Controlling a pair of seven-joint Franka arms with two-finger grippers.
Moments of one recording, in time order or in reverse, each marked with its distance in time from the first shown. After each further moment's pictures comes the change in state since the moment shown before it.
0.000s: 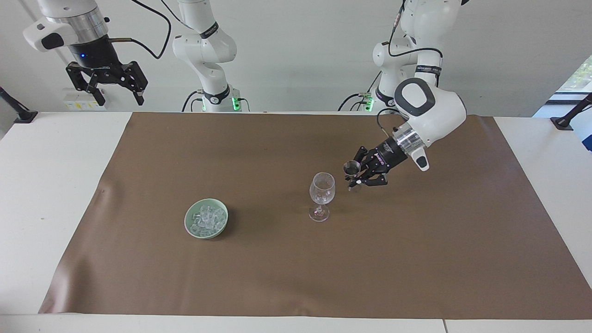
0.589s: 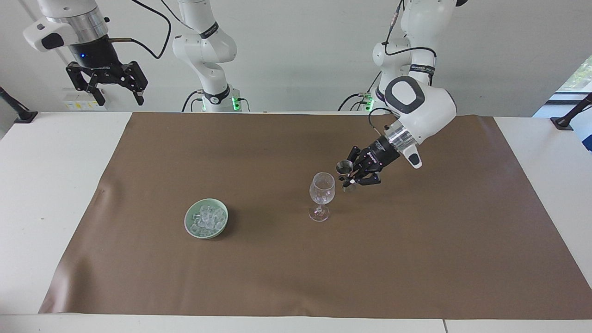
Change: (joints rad) left arm -0.023 0.003 -0.029 0.001 0.001 0.087 0.000; right arm 0.000 0.000 0.000 0.000 0.000 0.000 0.000
